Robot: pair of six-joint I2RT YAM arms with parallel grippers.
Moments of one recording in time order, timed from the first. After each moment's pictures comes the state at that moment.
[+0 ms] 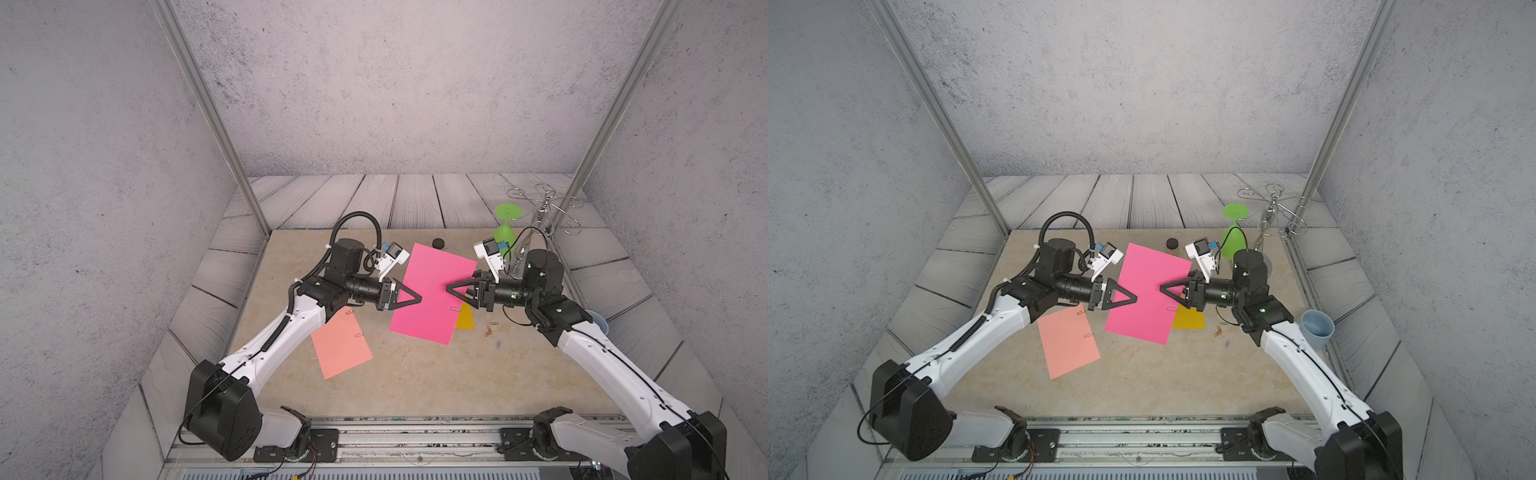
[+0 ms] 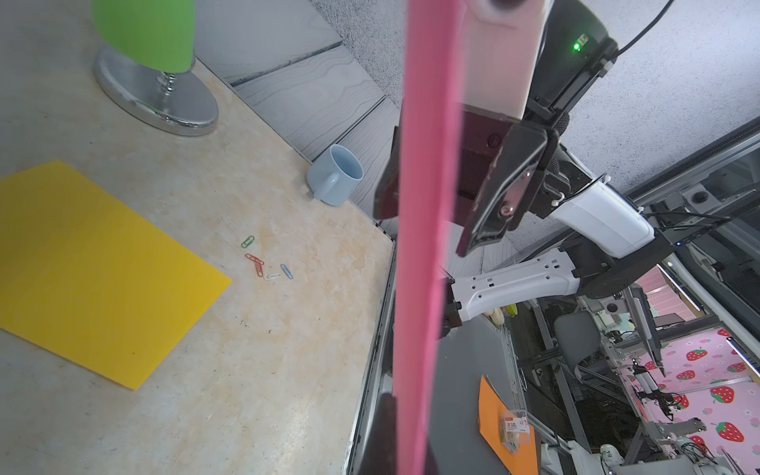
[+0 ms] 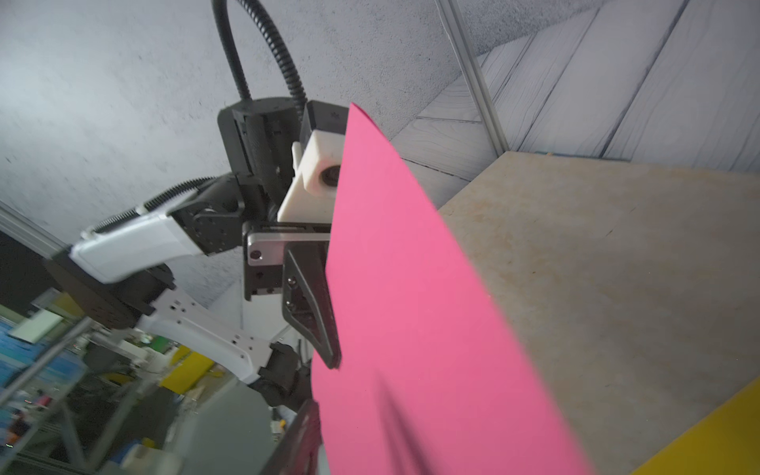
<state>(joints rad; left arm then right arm) -0.51 1.37 1.15 -0.29 1.09 -0.30 0.33 1.12 0.92 -0.07 -1.01 0.36</state>
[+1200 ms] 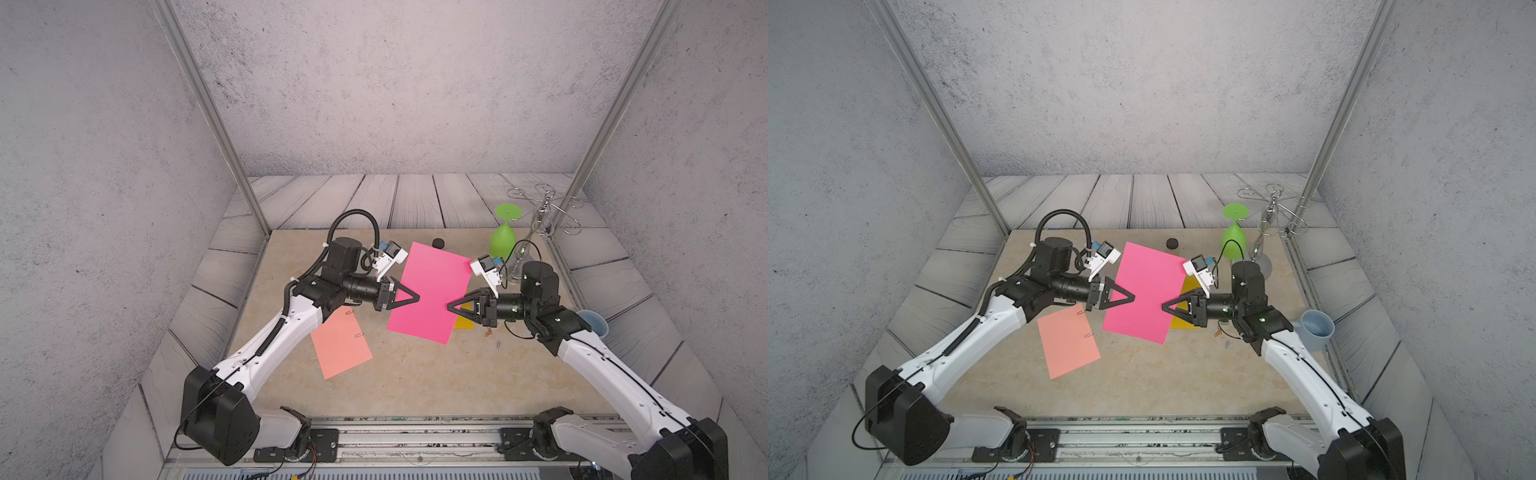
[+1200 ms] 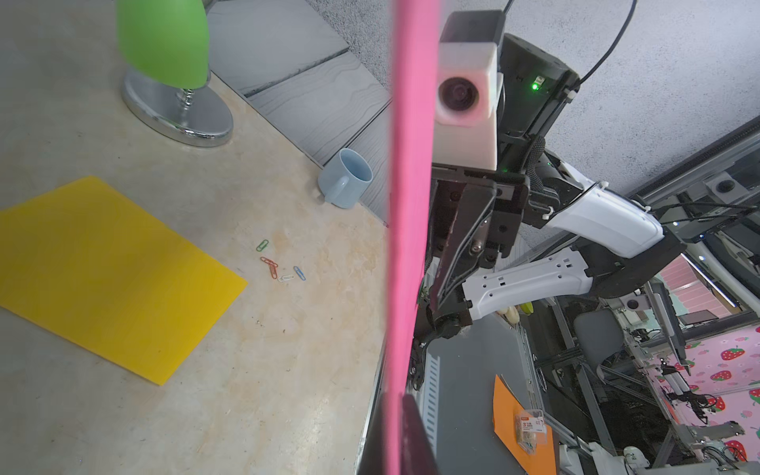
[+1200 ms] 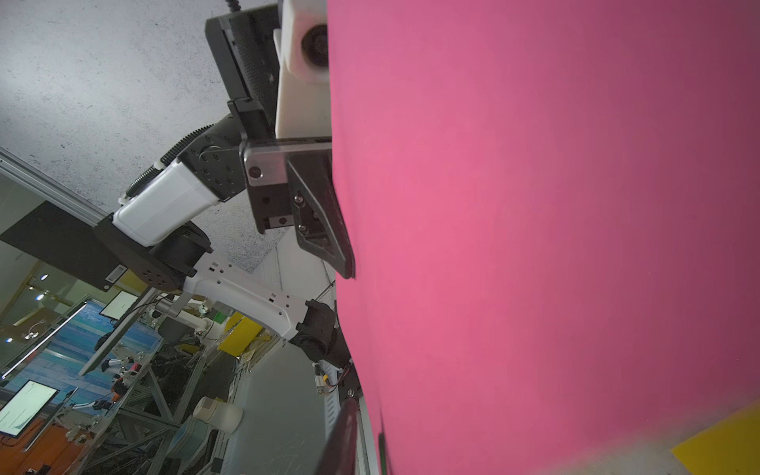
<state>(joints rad) -0.51 1.35 1.17 -0.37 1.06 -0.23 0.33 1.07 0.82 -0.11 -1.13 0.38</state>
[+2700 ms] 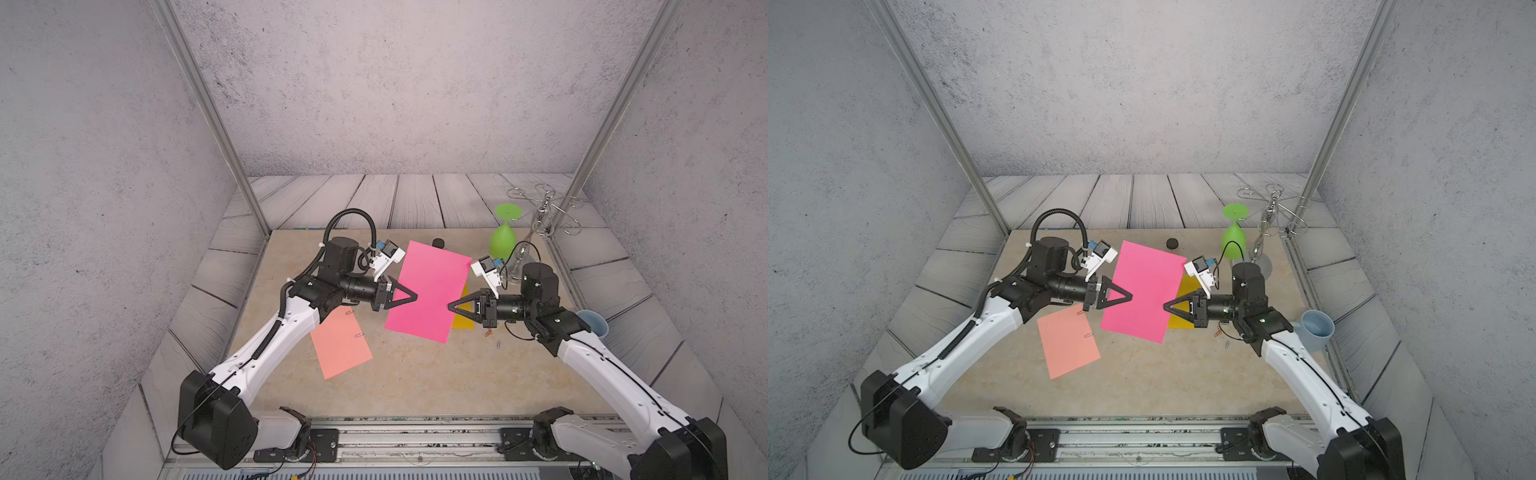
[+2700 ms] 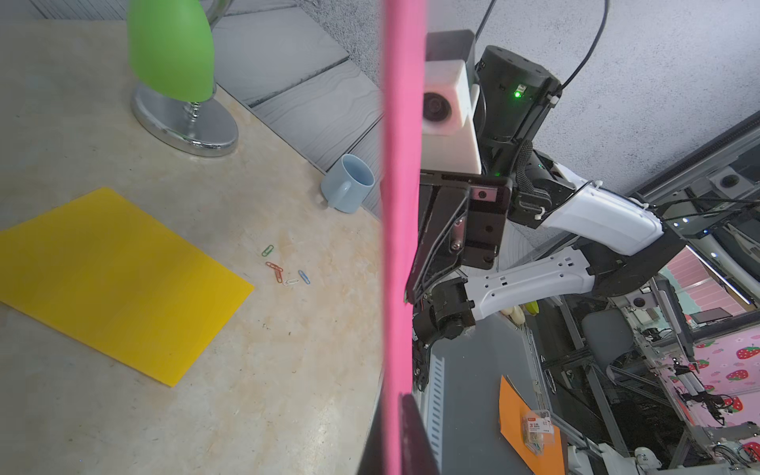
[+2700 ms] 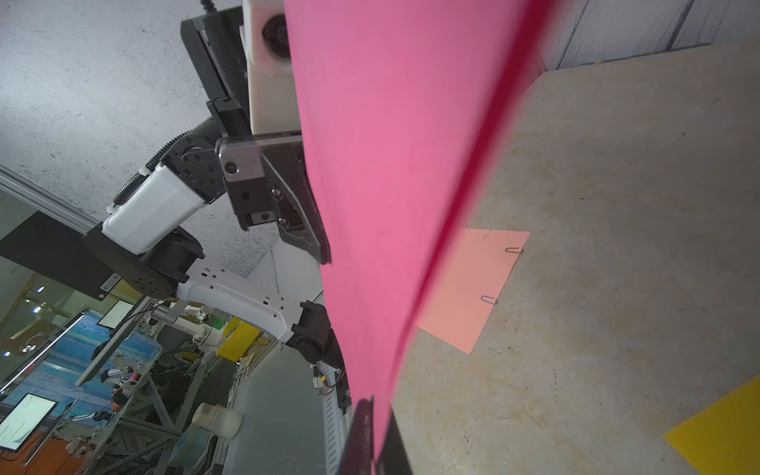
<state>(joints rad) -0.49 1.33 1.17 -0.38 1.06 -0.21 0.32 1.07 0.81 -0.11 -1.12 0.39</state>
